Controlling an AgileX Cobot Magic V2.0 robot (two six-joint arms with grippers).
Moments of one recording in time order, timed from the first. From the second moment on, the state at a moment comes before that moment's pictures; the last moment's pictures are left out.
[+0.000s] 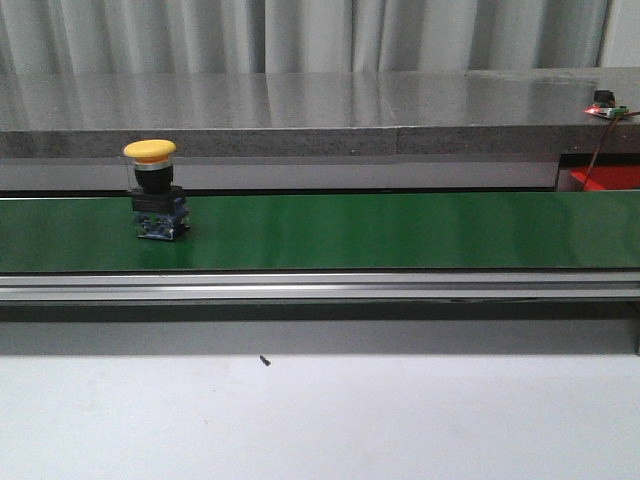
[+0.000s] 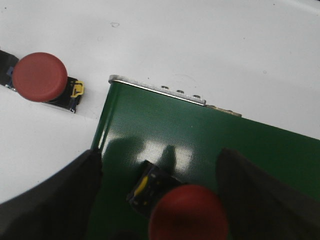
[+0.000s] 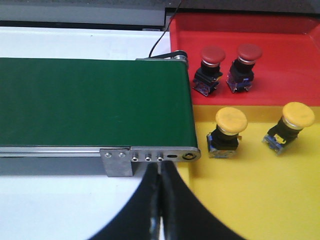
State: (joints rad) left arm 0.27 1.70 -1.30 -0.26 0.72 0.15; right arm -0.07 0.48 -0.40 0.01 0.45 -0.01
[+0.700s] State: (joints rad) left arm 0.15 1.43 -1.30 -0.26 0.83 0.21; right arm -0.07 0.48 -0.40 0.01 0.45 -0.01
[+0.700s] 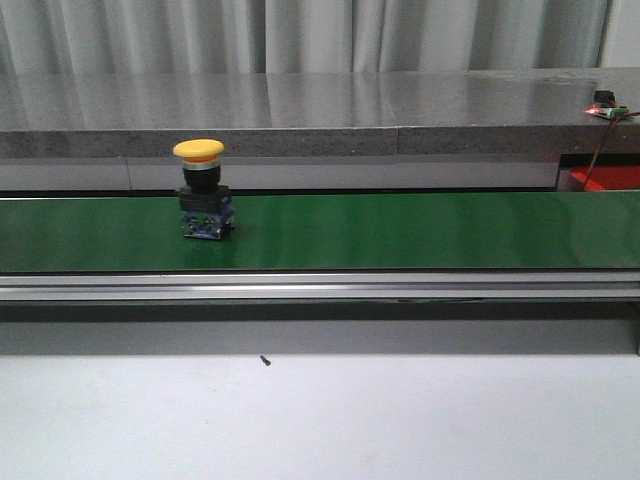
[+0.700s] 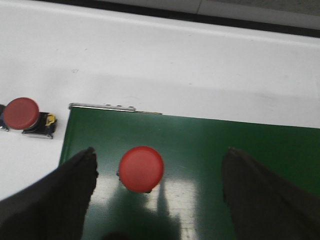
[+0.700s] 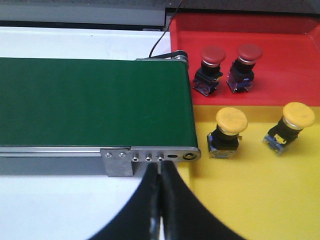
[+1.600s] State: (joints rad) left arm -0.06 0.92 -0.78 -0.28 0.69 0.21; right arm -0.07 0.48 -0.40 0.01 0.45 -0.01
